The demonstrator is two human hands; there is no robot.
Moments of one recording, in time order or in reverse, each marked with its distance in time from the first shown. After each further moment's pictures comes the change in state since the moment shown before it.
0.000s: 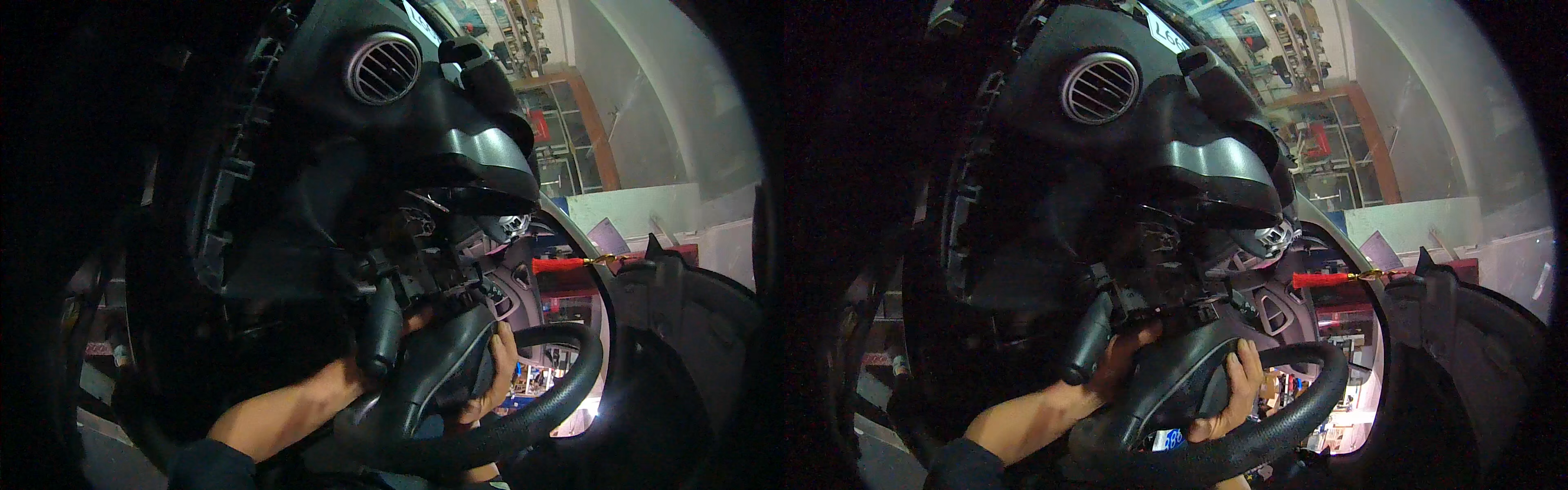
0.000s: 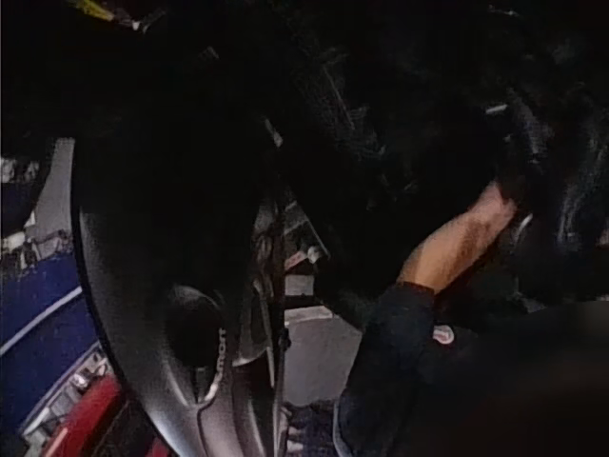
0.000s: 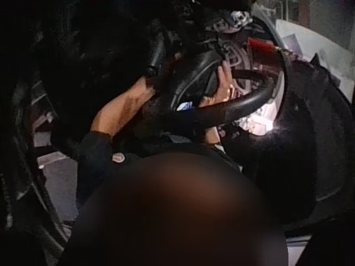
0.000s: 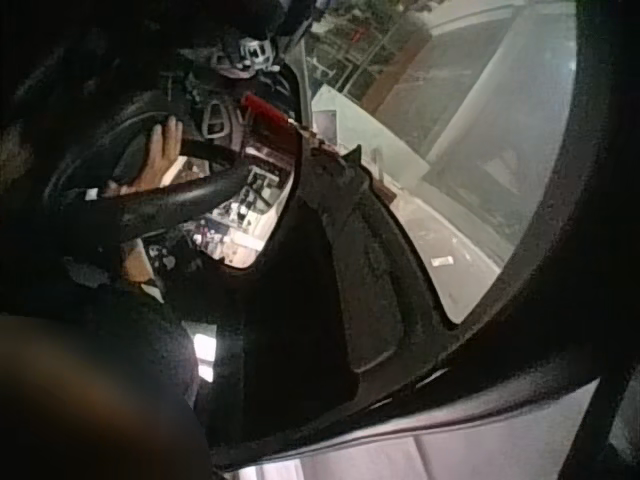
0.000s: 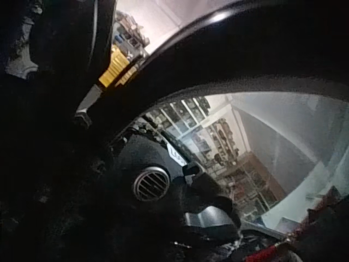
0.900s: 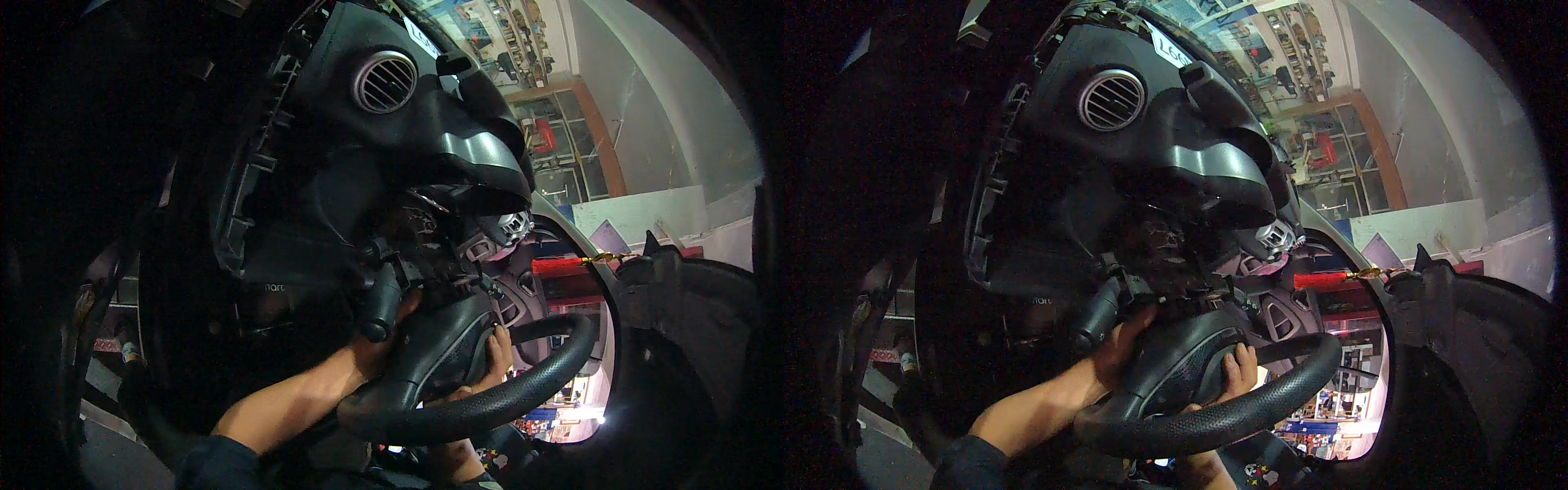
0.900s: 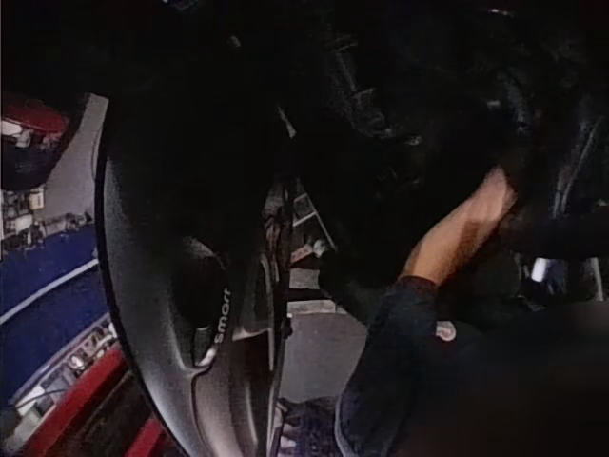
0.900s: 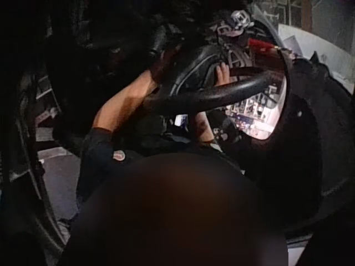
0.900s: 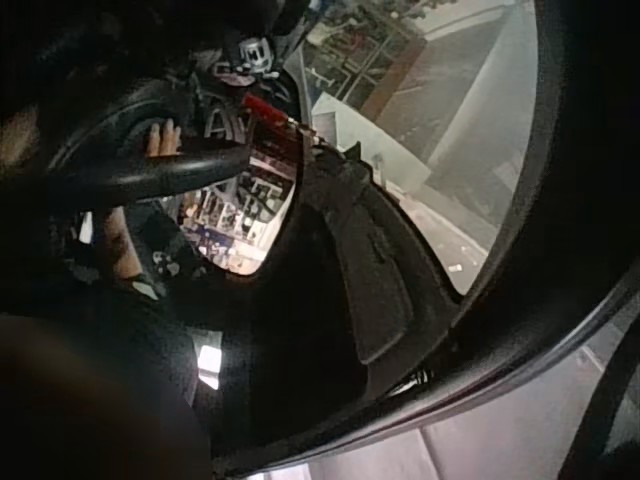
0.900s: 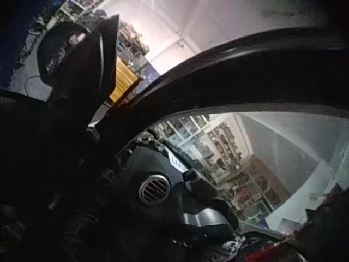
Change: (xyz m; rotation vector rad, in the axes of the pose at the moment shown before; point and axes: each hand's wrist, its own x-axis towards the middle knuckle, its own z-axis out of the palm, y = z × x) left_hand 0.010 -0.019 -0.013 -0.056 -0.019 -0.060; right_hand -0.023 -0.004 0.012 -0.022 0.115 0.058
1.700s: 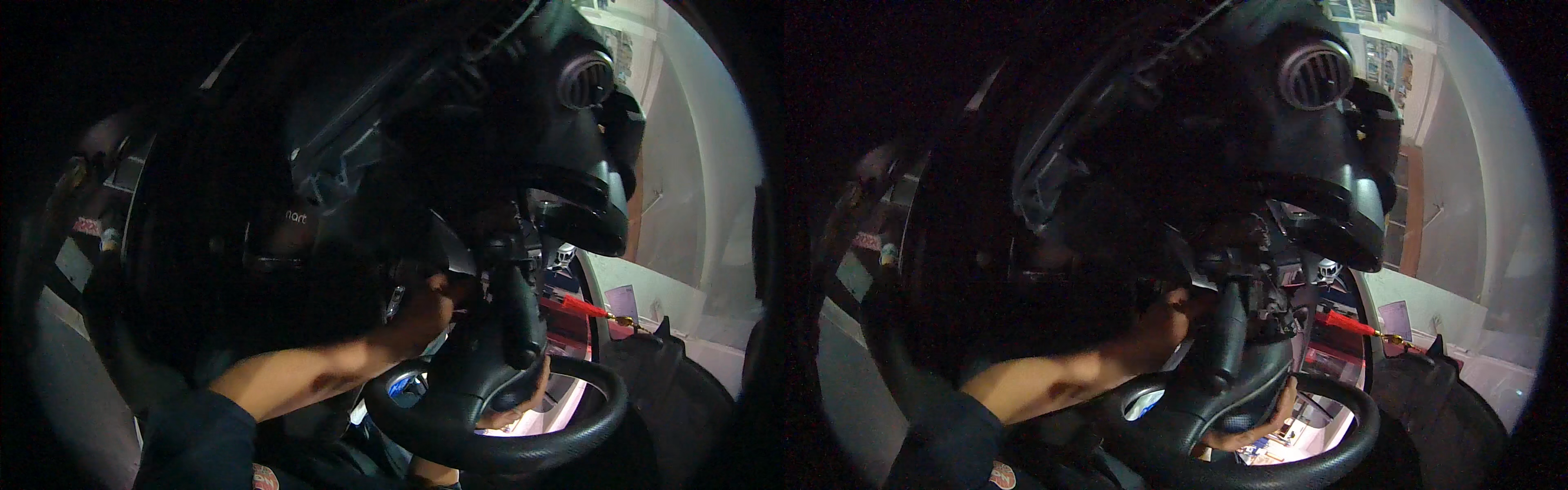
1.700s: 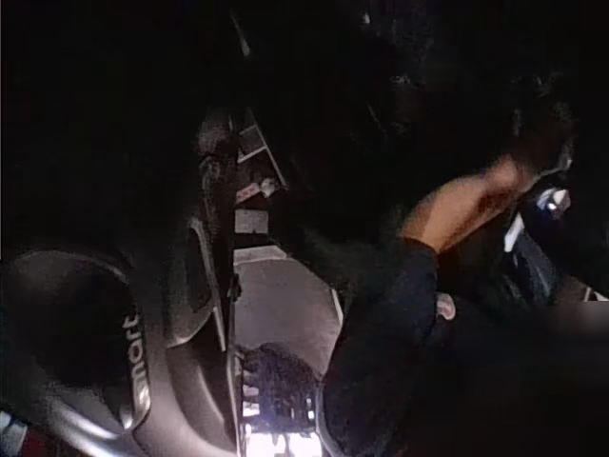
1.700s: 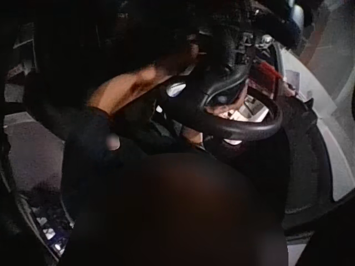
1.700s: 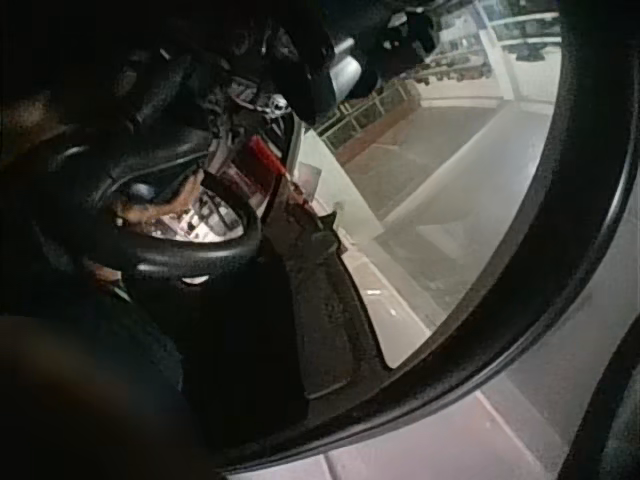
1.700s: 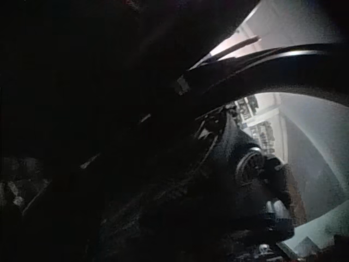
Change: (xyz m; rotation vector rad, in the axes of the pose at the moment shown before) left_hand 0.039 -0.034 -0.042 0.489 0.146 0.548; right_hand -0.006 0.017 0.018 -0.199 0.231 -0.128
